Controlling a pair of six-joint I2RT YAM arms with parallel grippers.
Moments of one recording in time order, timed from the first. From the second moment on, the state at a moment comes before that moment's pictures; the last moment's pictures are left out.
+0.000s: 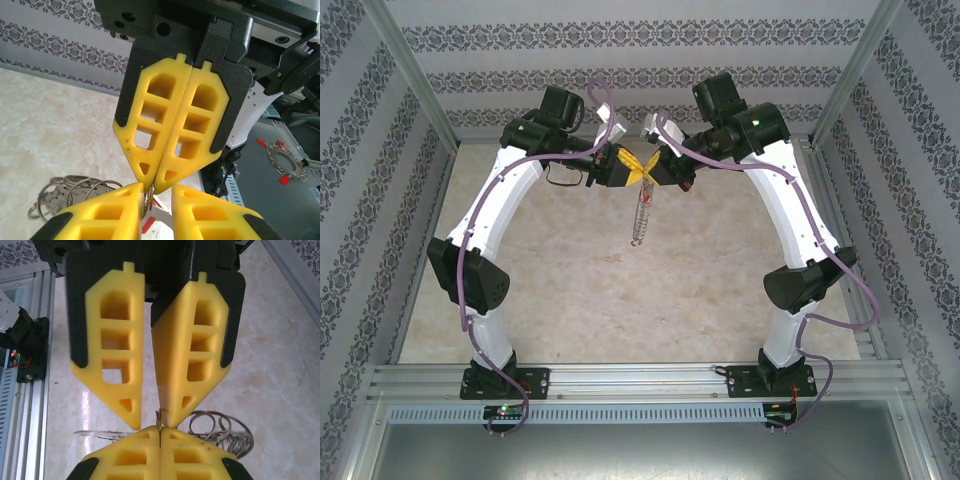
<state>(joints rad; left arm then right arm) -0.33 1.88 2.08 -1.08 1.22 0.52 0.43 1.87 2.33 -1.40 -0.73 -0.65</state>
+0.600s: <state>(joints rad) -0.33 1.88 2.07 -1.09 1.23 0.55 0.42 1.86 2.28 -1.37 -0.73 -0.63</state>
